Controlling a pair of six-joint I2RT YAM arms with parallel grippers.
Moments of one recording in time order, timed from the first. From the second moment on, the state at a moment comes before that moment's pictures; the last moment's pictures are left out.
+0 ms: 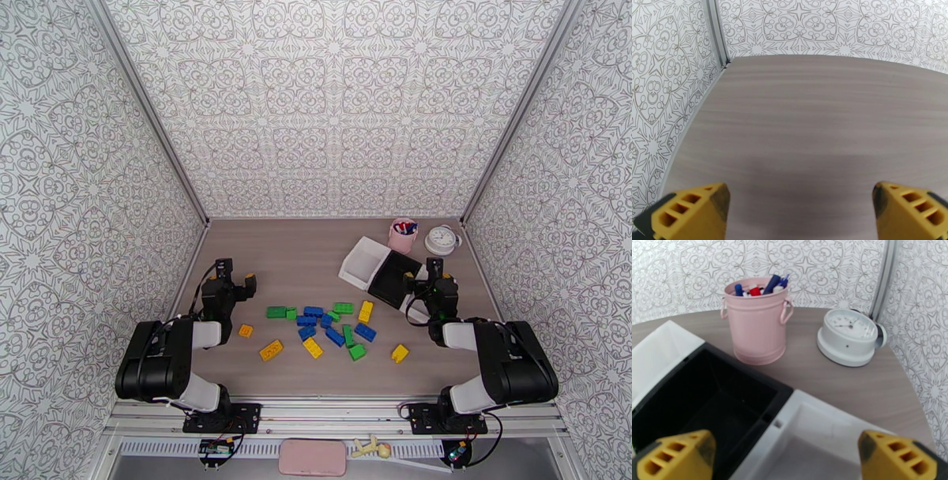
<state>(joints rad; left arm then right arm) 0.07 1.53 0.39 0.82 0.00 0.00 0.04 1.51 0.39 0.82 0.10 0.02</state>
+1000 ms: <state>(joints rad) -0.22 1.20 0.48 0.49 -0.04 0.14 0.04 1.11 0.49 0.33 0.19 0.20</state>
